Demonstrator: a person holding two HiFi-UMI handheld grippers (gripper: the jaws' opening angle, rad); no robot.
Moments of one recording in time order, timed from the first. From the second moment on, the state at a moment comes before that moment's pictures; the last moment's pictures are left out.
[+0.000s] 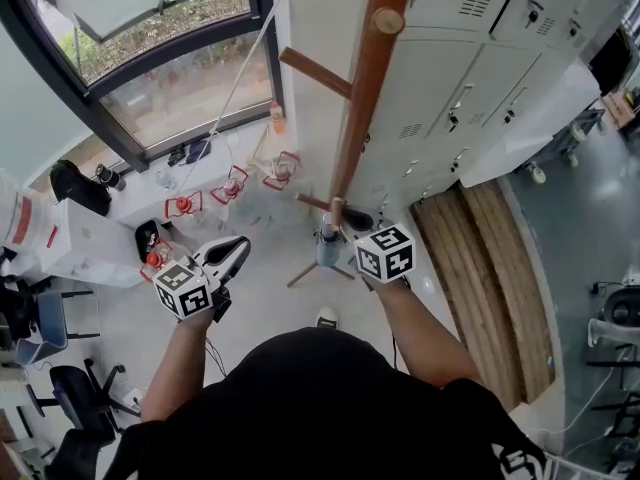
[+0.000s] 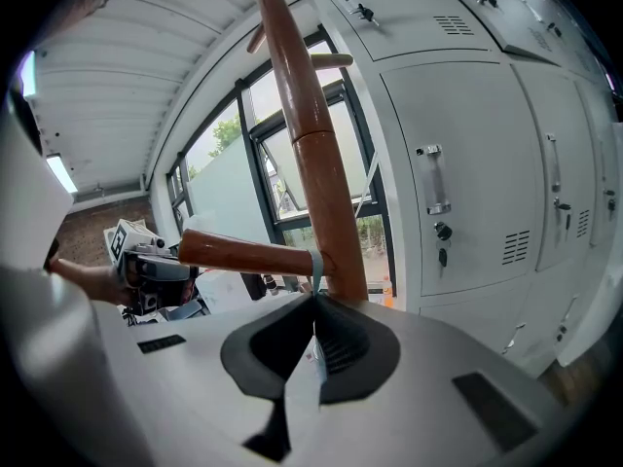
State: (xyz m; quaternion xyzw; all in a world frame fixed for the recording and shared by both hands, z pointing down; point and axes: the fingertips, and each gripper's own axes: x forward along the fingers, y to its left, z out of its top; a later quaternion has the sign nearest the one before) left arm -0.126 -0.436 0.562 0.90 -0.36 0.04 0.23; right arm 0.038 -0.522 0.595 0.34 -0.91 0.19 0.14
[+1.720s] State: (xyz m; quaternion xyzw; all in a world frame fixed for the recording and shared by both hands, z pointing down) left arm -0.139 -0.404 0.565 0.90 -0.36 0.03 0.23; right arm 0.036 -0.492 0.578 0.33 -0.91 0.19 0.13
